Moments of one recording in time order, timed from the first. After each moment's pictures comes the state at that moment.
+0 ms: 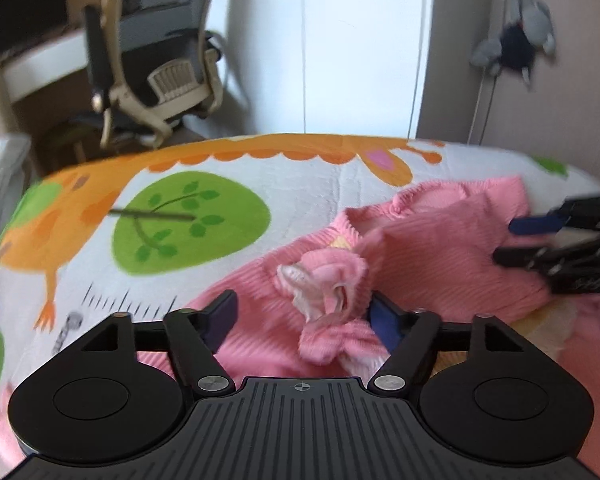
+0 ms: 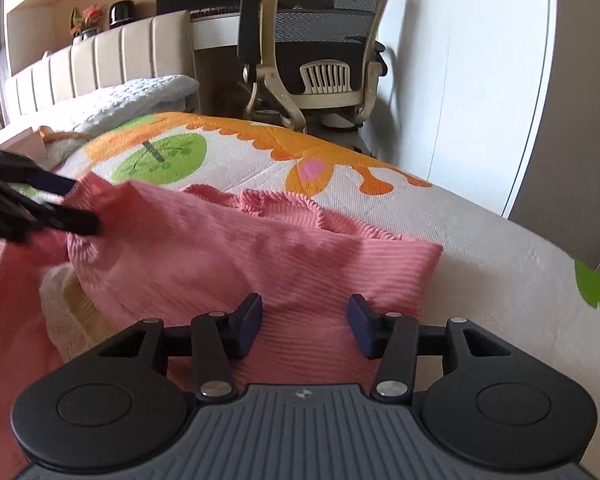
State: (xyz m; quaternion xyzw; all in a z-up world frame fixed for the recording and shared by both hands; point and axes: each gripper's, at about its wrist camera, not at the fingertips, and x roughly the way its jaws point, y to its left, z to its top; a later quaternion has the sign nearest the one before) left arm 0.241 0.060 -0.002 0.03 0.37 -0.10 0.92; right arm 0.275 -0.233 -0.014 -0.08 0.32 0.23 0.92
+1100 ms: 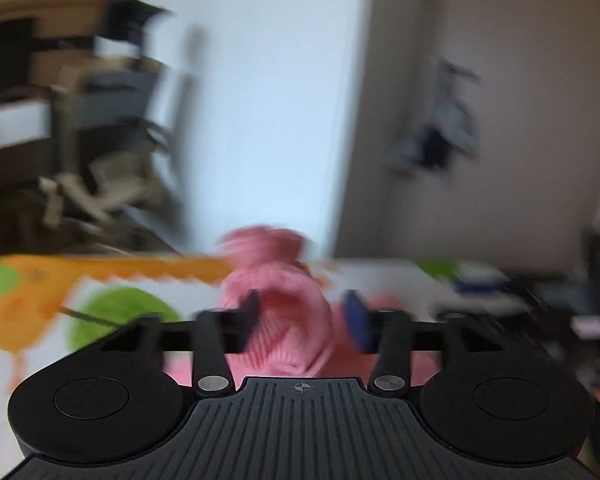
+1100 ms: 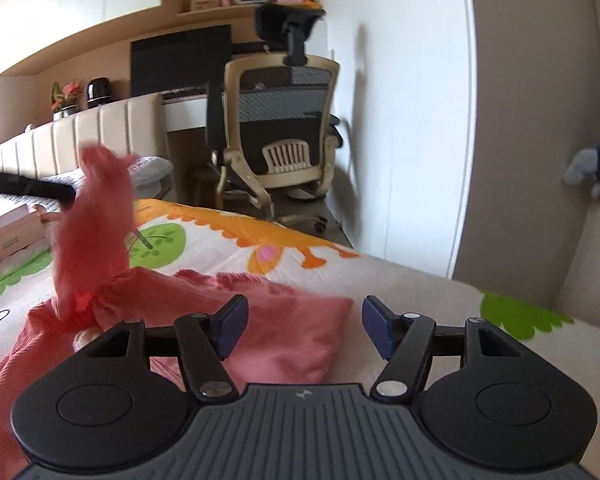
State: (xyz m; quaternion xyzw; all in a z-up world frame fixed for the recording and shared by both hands) left arm 0.189 0.024 0.076 0.01 0.25 -0.23 0.94; right arm 0.222 -0.302 0.045 -0.01 0.23 0.19 0.96
